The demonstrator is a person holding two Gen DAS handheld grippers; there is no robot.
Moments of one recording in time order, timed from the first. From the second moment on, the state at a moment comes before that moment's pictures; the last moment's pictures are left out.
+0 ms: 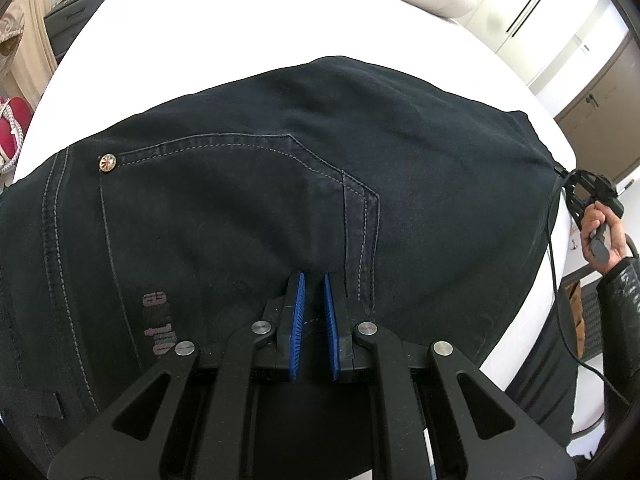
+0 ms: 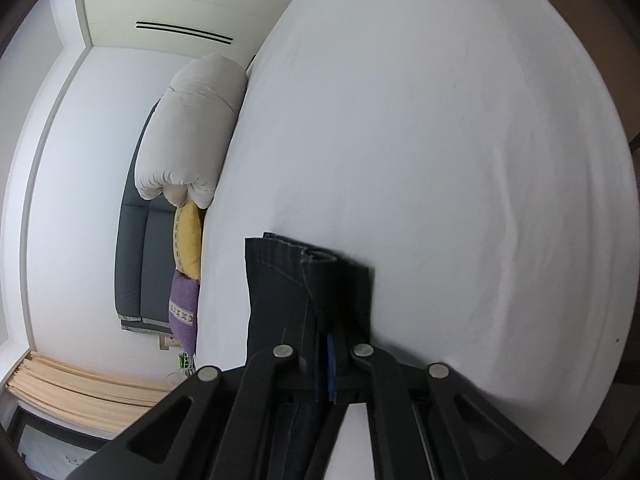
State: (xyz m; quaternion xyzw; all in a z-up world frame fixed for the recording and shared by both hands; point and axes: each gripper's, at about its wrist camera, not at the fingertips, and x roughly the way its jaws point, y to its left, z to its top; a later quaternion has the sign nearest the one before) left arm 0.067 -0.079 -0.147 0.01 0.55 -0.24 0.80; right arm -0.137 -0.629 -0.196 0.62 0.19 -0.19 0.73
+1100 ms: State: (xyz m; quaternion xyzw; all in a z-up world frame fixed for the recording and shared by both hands) left arm 0.033 -0.024 -0.153 -0.08 0.51 -0.25 0.82; right arm -0.095 -0.374 -0.178 0.57 0.39 0.10 0.71
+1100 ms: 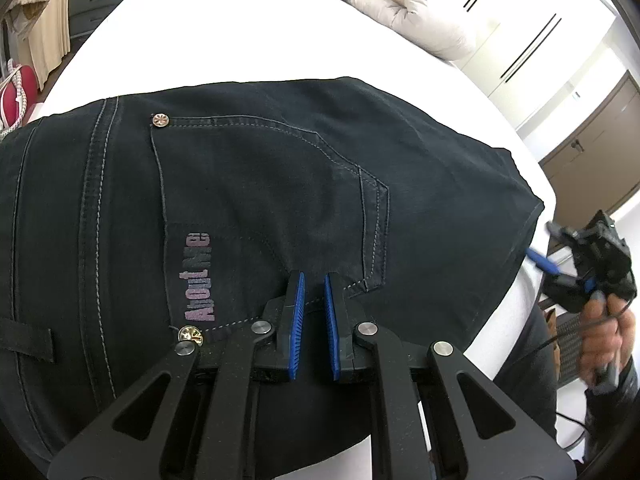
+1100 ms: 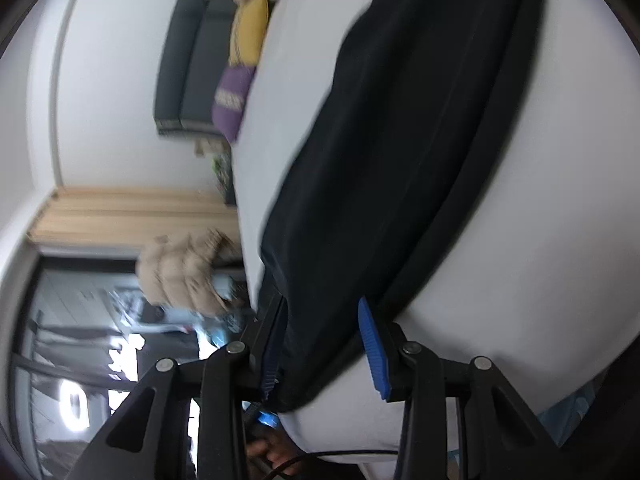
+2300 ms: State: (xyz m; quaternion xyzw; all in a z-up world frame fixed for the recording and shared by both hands) left arm 0.030 -0.021 -0.149 -0.07 0.51 -0.25 0.82; right arm -0.093 -0.343 -0.215 0.61 0.43 0.11 0.66
